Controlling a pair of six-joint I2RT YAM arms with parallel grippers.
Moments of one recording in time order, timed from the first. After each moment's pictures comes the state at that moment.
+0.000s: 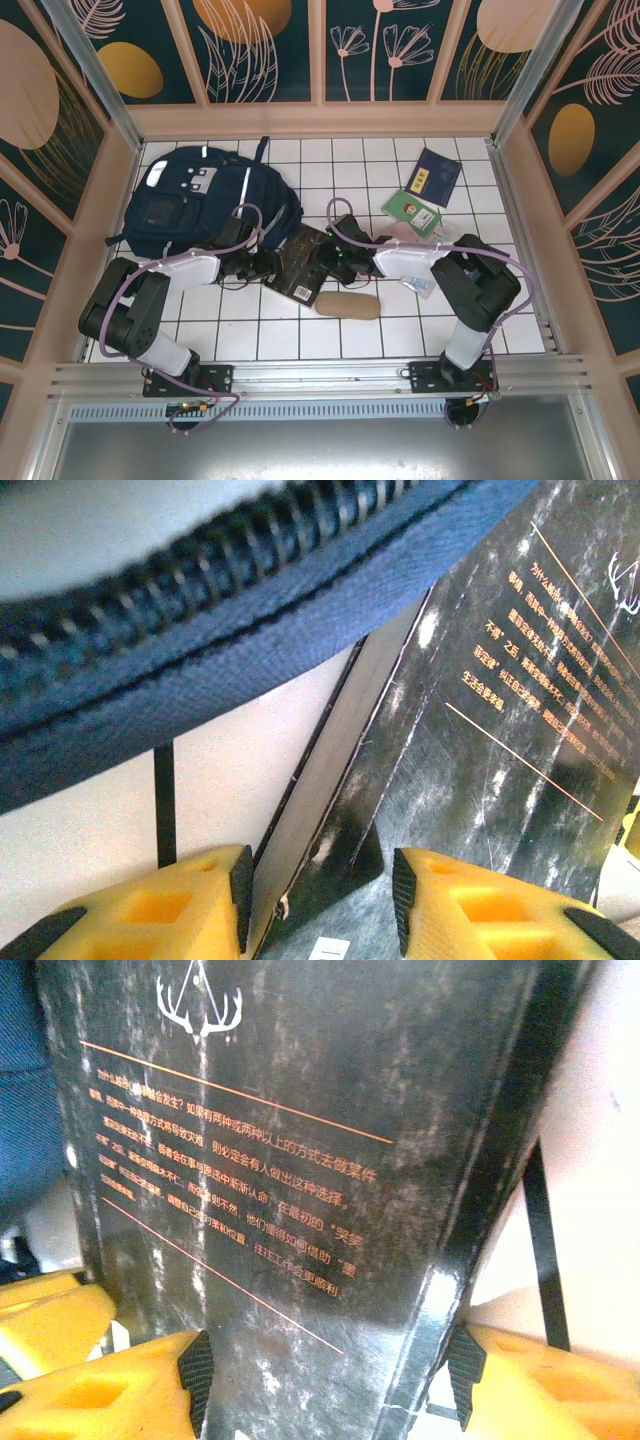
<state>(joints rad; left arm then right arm) -0.42 1.55 0.66 -0.16 0.34 -0.65 0.78 1.73 0.88 -0.09 -0.24 1.13</state>
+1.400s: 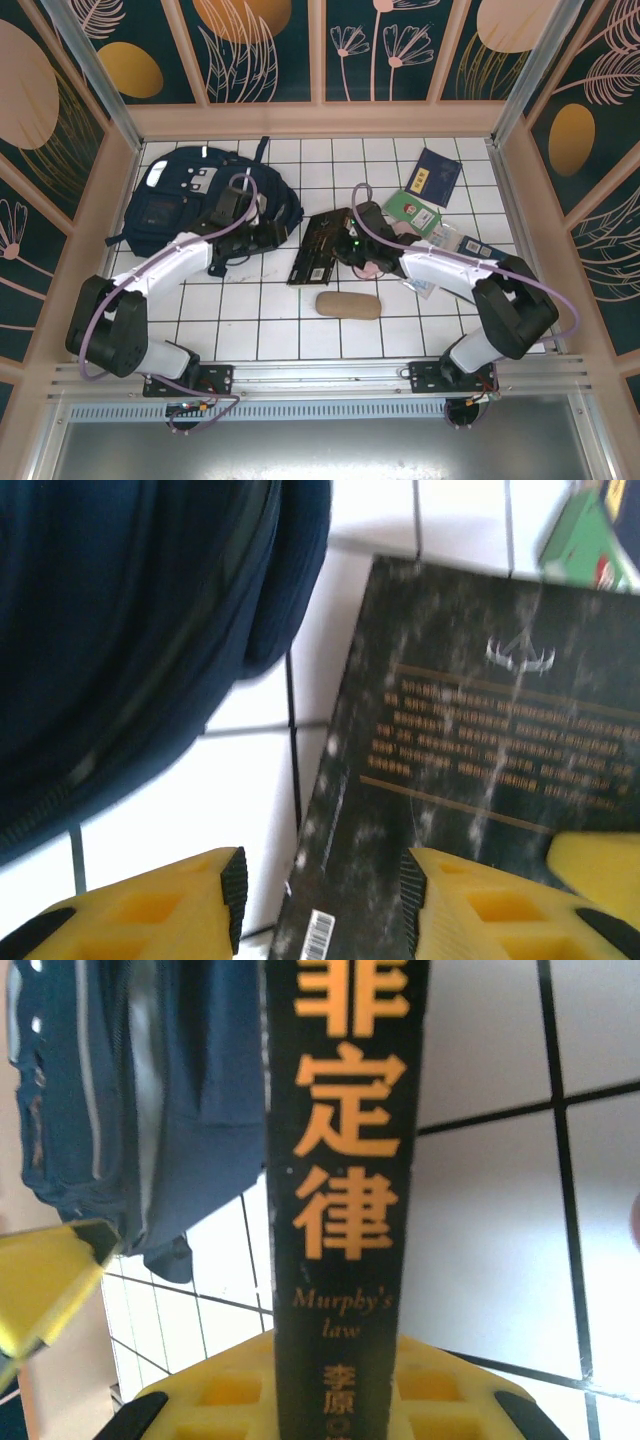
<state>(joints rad) -0.43 1.44 0.94 -0.38 0.28 -0.60 0.70 1.49 0.85 -0.09 -0.26 1.05</state>
